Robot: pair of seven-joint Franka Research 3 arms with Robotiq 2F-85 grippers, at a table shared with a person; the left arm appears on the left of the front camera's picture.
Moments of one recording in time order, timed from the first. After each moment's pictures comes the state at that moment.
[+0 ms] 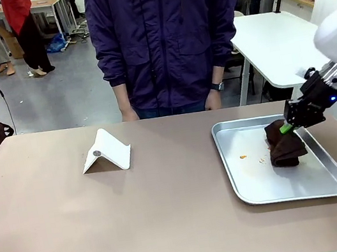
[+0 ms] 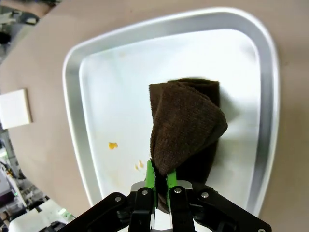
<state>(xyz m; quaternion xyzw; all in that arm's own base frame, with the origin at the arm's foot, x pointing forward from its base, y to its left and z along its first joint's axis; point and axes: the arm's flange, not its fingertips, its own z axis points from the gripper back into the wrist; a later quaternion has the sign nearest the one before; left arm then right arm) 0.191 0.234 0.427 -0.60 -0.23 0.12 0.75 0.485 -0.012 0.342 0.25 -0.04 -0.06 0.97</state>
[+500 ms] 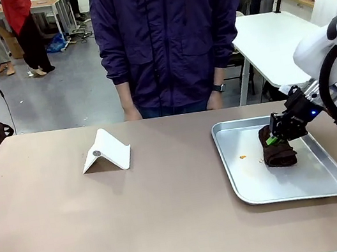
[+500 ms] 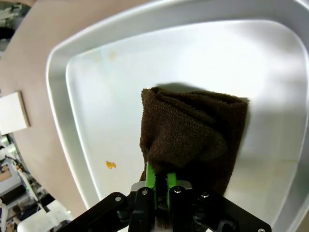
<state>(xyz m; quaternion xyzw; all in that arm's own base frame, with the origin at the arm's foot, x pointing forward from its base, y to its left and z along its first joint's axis) 0.191 0.234 0.427 -0.60 -0.23 0.12 0.75 0.505 0.010 0.292 0.28 -0.01 -0.07 0.96</state>
